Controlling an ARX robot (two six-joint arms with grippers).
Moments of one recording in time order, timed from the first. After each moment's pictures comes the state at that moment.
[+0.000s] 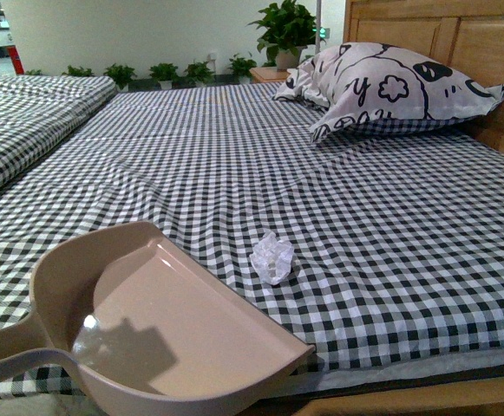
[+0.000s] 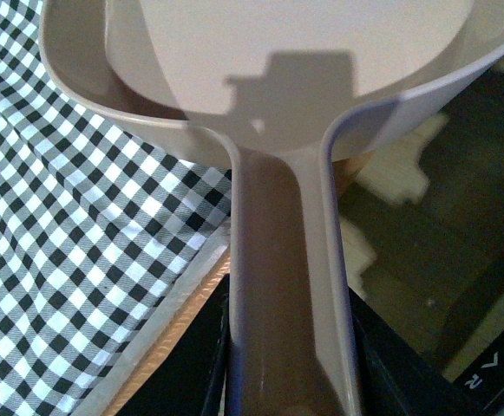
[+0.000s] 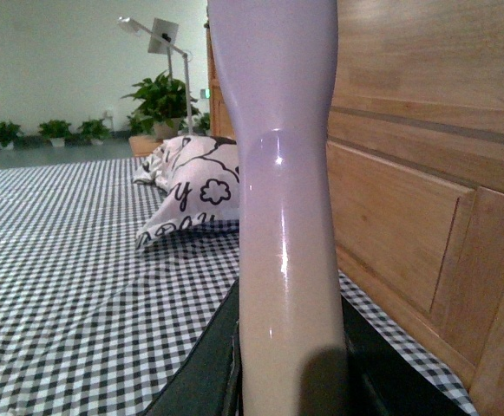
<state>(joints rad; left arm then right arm) -0.10 1.10 0.58 -0.31 0.30 0.75 0.60 0.64 0.42 0.49 0.71 -0.14</state>
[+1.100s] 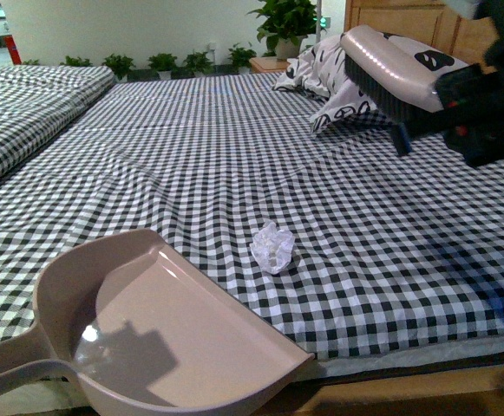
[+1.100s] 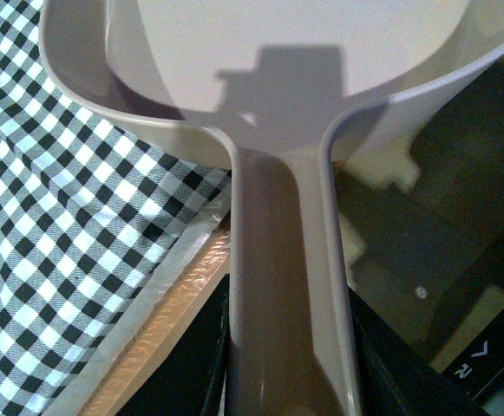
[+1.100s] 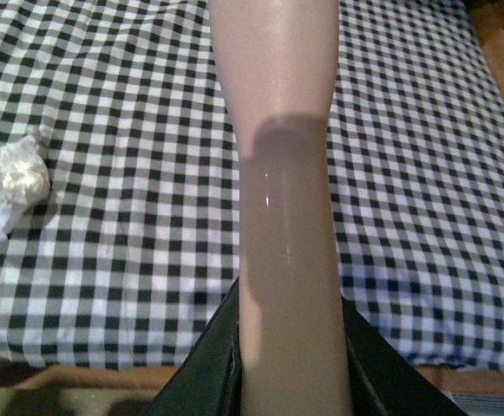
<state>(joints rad) -0.09 1.12 0.55 -0.29 0.31 0.76 0.50 1.48 1.02 -0.10 0.39 -0.07</state>
